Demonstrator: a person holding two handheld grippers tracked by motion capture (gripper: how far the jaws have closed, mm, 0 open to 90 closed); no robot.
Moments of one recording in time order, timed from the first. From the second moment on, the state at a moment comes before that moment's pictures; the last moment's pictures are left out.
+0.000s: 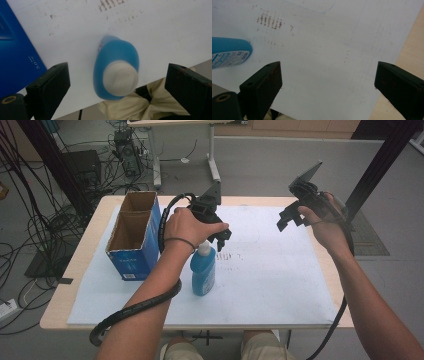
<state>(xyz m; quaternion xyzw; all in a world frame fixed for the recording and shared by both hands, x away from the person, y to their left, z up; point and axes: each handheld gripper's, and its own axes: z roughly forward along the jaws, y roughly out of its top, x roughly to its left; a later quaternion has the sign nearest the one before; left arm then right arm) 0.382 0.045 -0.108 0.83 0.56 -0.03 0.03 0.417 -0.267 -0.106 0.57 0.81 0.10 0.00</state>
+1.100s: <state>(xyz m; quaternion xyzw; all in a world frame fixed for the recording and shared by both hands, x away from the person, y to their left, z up) 0.381 0.032 -0.160 0.84 0.55 -0.04 0.01 0.422 -0.269 -0.116 0.57 0.81 0.10 -0.01</state>
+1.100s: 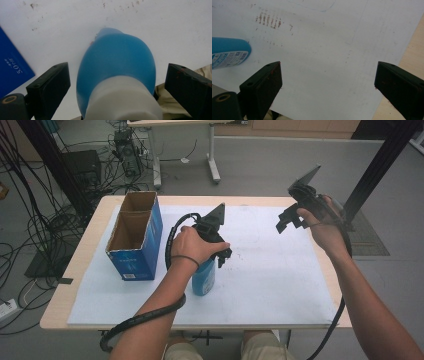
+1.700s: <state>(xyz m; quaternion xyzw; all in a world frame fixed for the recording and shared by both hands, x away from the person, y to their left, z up) 0.381 0.031 -0.165 0.84 0.54 -0.04 0.01 0.424 -0.269 -0.118 0.58 0.81 0.10 -0.01</state>
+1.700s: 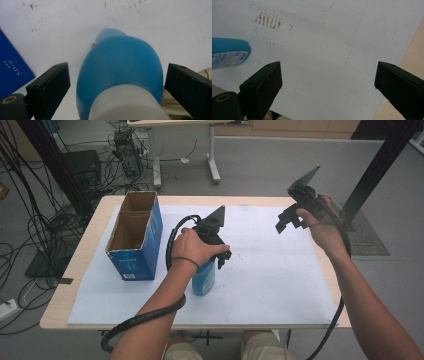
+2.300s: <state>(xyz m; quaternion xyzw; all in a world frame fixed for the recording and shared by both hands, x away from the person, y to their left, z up) 0.380 0.031 -0.164 0.84 0.54 -0.04 0.01 0.424 -0.270 -0.117 0.58 0.81 0.10 -0.01</state>
